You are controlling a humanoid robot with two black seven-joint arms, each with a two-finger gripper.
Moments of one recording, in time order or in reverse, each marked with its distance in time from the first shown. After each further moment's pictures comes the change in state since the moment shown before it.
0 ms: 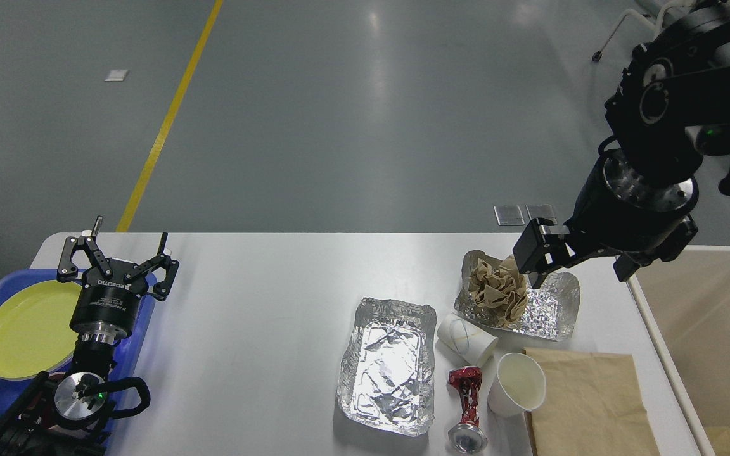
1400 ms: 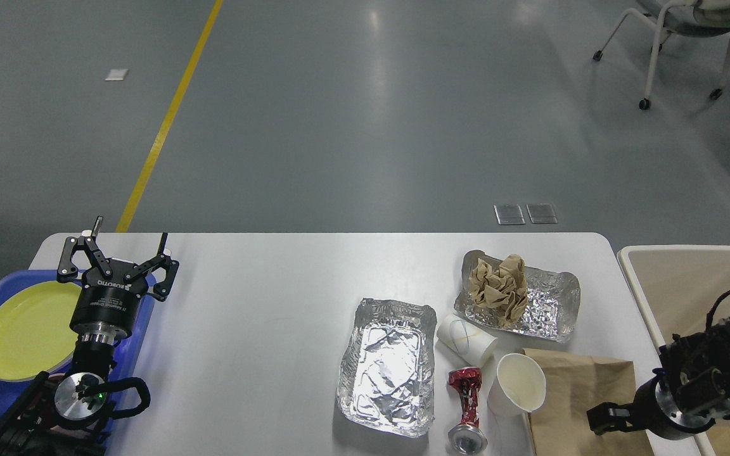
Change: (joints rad) left arm 0.000 0.000 0.000 0.000 0.000 -0.001 -0.001; right arm -1.208 -0.168 -0.092 -0.432 -0.388 -0.722 0.306
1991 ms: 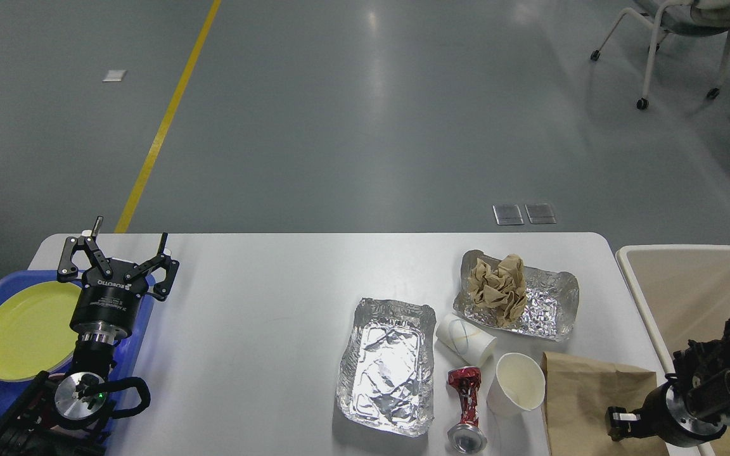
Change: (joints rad) left arm 0.000 0.000 0.000 0.000 0.000 0.001 0.000; right arm 0.025 -0.048 0.008 0.057 0.046 0.004 -0.012
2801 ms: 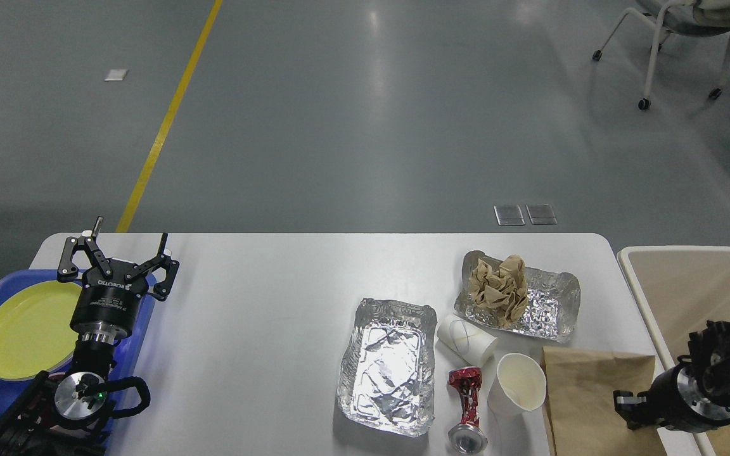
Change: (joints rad) left arm 0.000 0.000 0.000 0.000 0.000 0.000 0.001; right arm 0.190 -0.084 -0.012 0.179 0.015 0.023 -0.003
